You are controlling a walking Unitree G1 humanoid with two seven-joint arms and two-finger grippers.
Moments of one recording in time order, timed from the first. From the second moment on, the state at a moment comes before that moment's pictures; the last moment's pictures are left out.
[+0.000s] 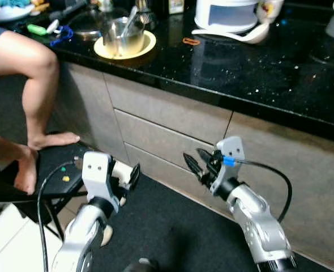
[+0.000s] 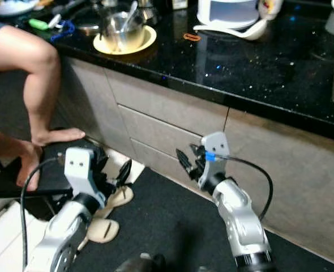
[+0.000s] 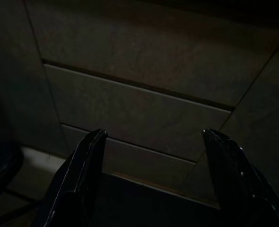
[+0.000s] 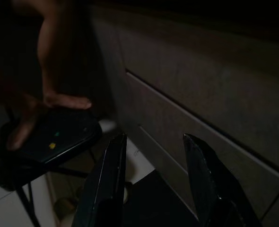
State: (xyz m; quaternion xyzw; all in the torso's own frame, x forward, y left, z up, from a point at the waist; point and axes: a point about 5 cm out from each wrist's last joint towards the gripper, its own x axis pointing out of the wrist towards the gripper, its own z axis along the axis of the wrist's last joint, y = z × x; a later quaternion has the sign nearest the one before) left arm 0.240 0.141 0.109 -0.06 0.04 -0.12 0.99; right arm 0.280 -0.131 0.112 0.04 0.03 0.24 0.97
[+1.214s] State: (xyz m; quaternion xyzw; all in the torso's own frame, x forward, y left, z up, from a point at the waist) left arm 0.239 0.139 0.109 -0.06 0.03 -0.12 0.99; right arm 0.285 -0.119 0.128 0.10 0.00 0.28 0.95
